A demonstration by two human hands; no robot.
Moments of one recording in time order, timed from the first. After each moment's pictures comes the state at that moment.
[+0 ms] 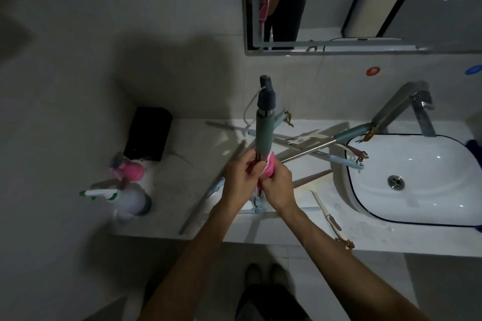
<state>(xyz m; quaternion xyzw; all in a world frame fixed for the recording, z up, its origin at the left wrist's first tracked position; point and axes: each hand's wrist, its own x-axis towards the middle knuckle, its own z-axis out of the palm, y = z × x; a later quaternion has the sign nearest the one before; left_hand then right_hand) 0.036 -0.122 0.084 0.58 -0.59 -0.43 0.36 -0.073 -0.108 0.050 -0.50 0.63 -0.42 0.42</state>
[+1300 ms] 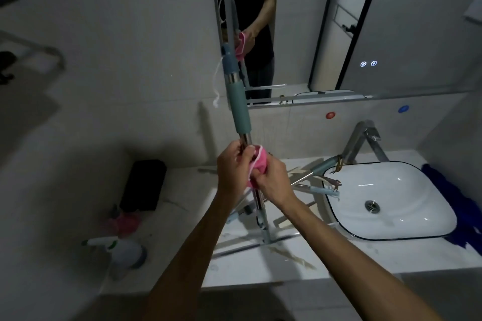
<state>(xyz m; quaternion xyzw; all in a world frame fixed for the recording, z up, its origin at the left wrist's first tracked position) 0.019 -0.139 0.198 0.52 -0.62 -0.31 0.49 -0.090 -0.114 0.180 -0.60 0.59 -0.44 0.31</state>
